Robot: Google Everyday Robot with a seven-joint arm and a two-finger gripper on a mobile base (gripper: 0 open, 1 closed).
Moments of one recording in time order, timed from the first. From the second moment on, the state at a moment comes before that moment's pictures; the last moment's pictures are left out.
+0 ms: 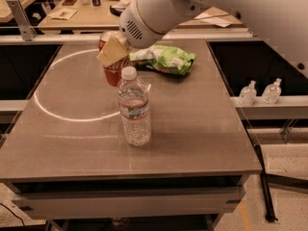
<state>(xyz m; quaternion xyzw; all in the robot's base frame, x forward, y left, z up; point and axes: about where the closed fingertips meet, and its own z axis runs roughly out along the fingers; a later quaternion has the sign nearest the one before) 0.577 0.081 0.984 -0.47 0.79 0.17 0.36</state>
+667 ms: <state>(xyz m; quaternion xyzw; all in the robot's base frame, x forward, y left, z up) 0.528 0.041 0.936 -0.43 0.83 0.21 0.30</state>
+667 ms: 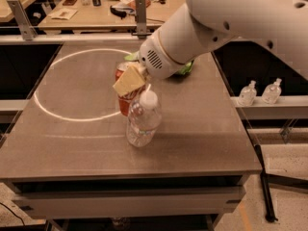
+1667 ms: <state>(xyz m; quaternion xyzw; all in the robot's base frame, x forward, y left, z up) 0.544 0.080 0.913 -0.44 0.82 0.22 0.30</state>
